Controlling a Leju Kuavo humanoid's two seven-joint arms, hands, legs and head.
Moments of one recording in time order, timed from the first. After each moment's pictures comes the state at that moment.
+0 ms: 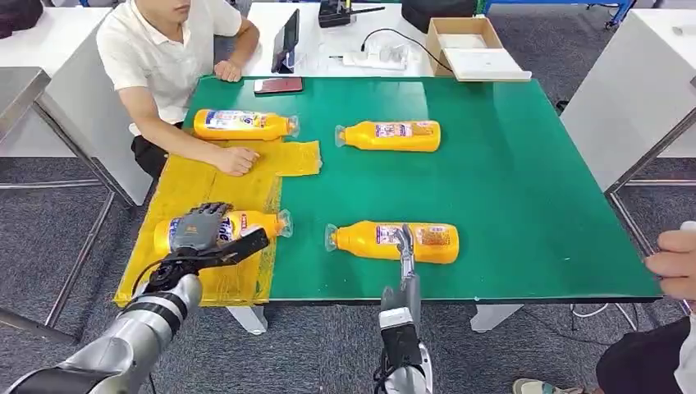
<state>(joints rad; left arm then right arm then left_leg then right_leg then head) -0.64 -0.05 -0.10 -0.42 -1.24 0.33 -0.02 0.00 0.21 0.35 -1.20 0.08 -0.45 -0.67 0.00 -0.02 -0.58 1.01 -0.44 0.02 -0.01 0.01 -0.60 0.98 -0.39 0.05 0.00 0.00</state>
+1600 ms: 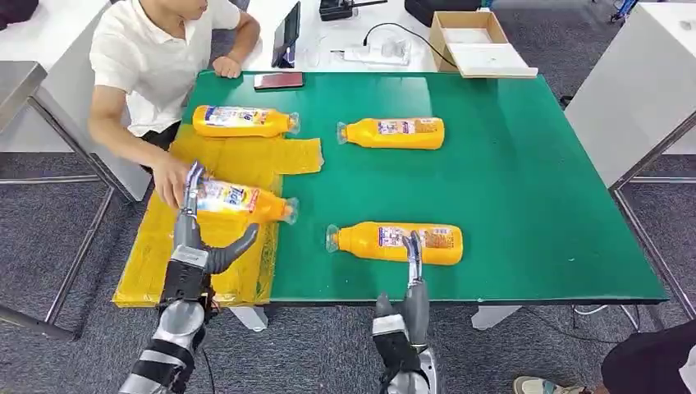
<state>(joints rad) -0.22 -0.13 -0.16 -1.28 -0.21 0.39 -0.61 0.00 0.16 0.34 -1.16 0.25 -0.62 -0.67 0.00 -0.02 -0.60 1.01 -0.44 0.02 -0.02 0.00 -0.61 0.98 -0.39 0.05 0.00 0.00</state>
